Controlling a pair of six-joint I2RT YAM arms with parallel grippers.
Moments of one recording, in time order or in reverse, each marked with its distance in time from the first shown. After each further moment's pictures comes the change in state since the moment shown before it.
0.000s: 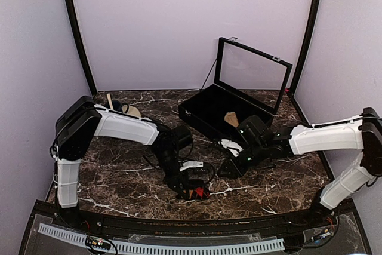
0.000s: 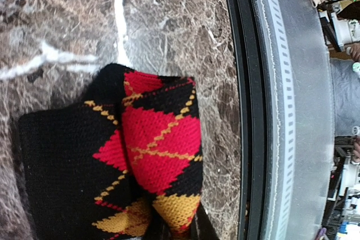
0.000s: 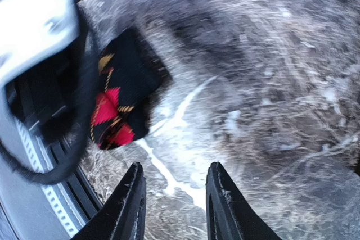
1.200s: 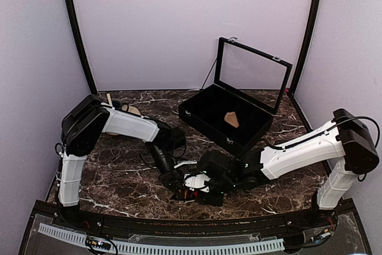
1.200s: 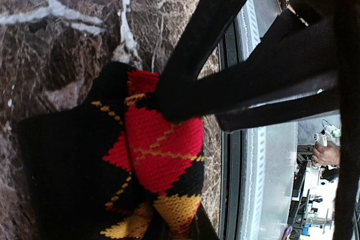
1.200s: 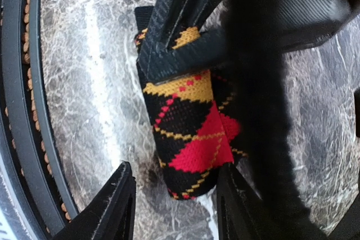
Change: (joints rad) left arm 0.076 0.085 0.031 -0.143 0.166 0.071; right arm 0.428 0.214 0.141 0.038 0.372 -0.317
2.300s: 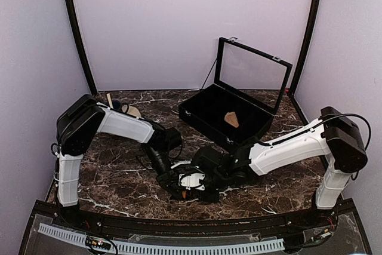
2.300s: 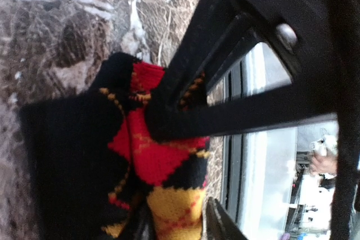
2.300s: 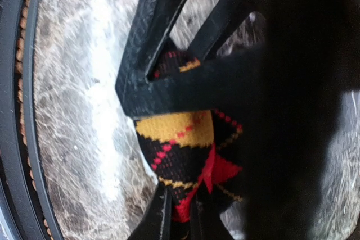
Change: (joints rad) left arm 0.020 -0.025 -0.064 0.056 0.011 -0.042; right arm -0.046 0.109 0.086 -0.030 -0.070 -0.125
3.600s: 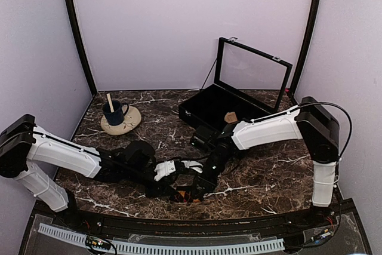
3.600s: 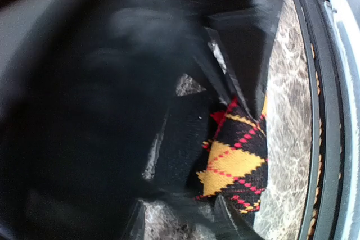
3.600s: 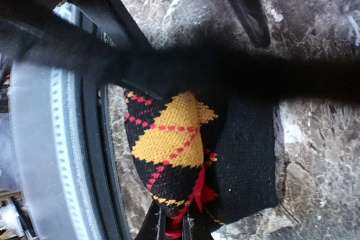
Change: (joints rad) left arm -0.185 -0.644 -0.721 0.955 -0.689 -0.330; right arm -0.211 0.199 0.273 -0.364 -0.582 0.101
